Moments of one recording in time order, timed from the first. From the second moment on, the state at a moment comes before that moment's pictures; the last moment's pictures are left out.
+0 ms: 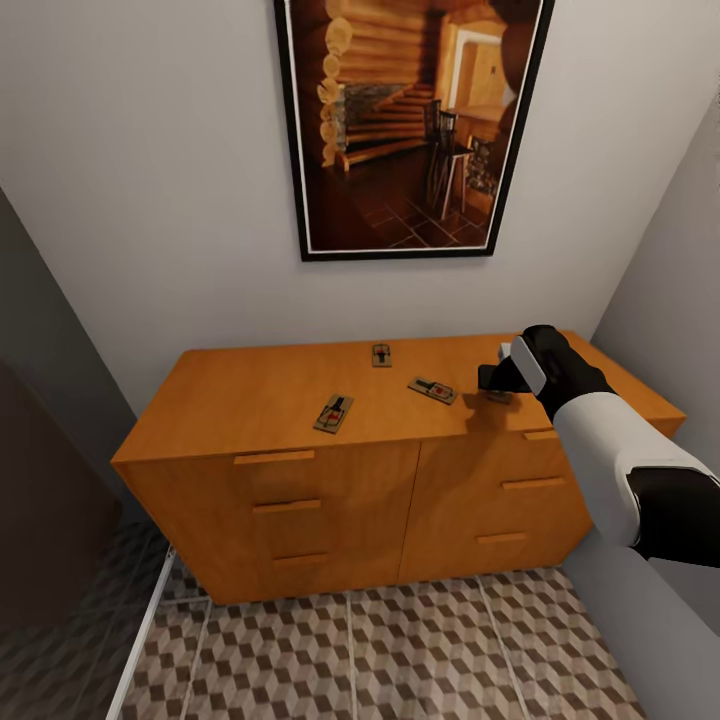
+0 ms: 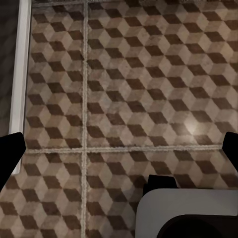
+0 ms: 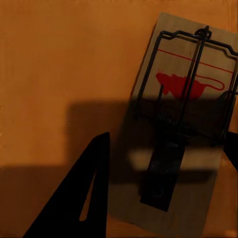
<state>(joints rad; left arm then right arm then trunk) -0.14 0.14 0.14 0.07 0.01 -0.80 -0.09 -1.38 -0.09 0.03 -0.47 -0.18 0.97 -0.12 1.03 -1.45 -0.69</state>
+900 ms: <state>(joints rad) -0.14 0.14 0.14 0.07 0.01 -0.80 -0.09 -1.38 -0.09 0.04 -0.47 -0.18 0.97 -0.12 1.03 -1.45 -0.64</state>
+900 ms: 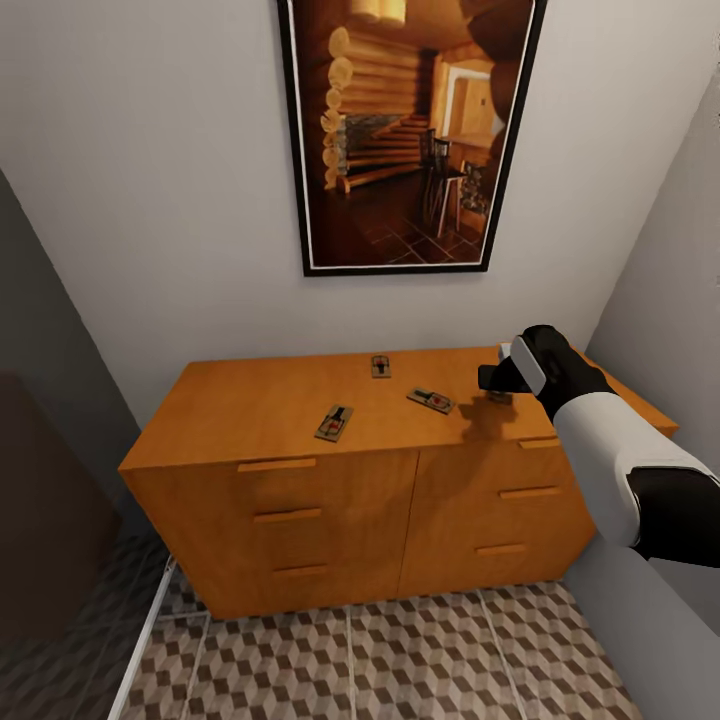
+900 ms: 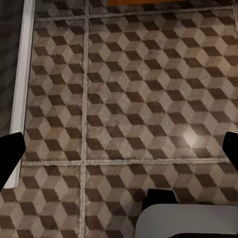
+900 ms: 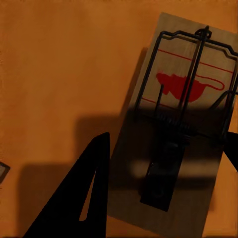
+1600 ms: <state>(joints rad) -0.14 0.14 0.14 0.07 0.01 -0.80 -0.09 -1.38 -0.09 0.04 -0.47 -0.18 0.97 -0.12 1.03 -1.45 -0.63</state>
